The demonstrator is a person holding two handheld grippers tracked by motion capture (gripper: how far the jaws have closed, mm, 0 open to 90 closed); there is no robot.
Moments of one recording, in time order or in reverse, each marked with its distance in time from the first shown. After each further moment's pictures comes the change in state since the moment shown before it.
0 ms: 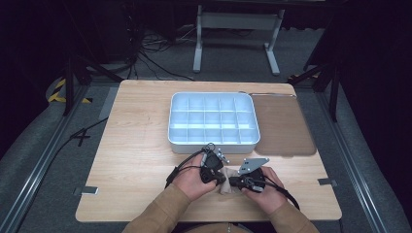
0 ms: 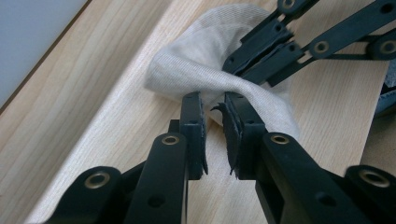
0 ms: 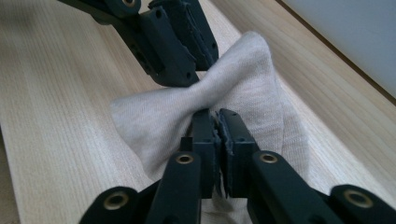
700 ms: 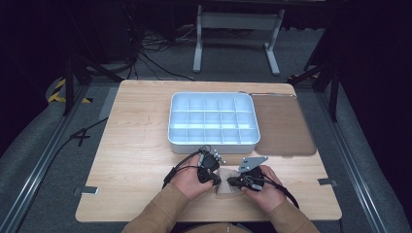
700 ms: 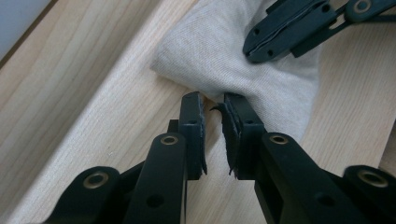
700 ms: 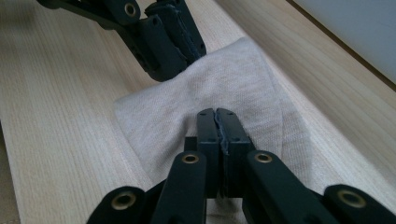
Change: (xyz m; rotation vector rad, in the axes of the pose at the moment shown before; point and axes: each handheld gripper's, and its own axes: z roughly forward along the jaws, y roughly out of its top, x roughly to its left) left arm 0.008 -0.007 0.006 0.068 0.003 -0.040; right arm -0.004 0.000 0.006 0.009 0.028 0.020
